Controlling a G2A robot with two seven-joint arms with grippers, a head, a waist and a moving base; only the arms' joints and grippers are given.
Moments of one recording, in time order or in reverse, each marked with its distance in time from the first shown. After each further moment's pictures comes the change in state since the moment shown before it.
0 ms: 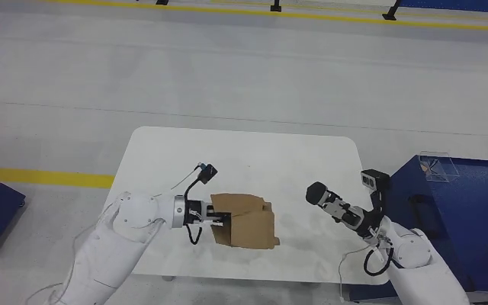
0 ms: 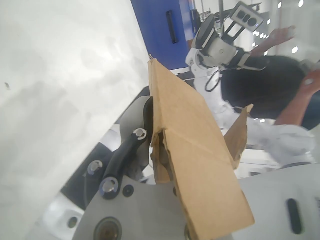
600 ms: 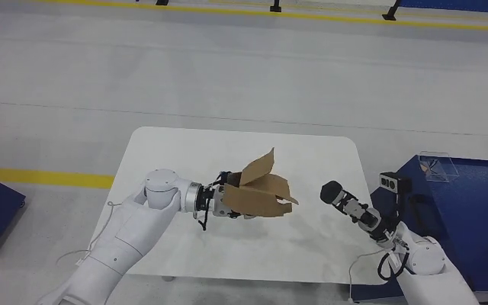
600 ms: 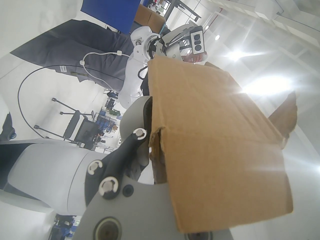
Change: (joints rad) left arm -0.222 -0.109 0.193 0.369 -0.498 0.343 -0.159; right arm -0.069 0.008 0.068 -0.028 0.100 0.001 0.008
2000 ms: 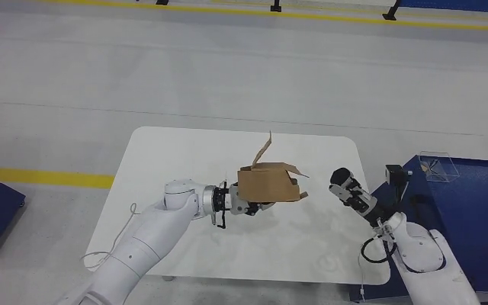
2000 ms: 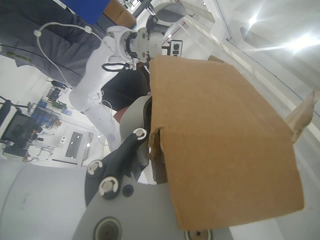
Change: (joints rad) left arm 0.003 -0.101 0.066 0.107 -0.344 0.156 0.164; right arm 0.036 -0.033 0.011 0.014 -0.662 0.108 -0.434
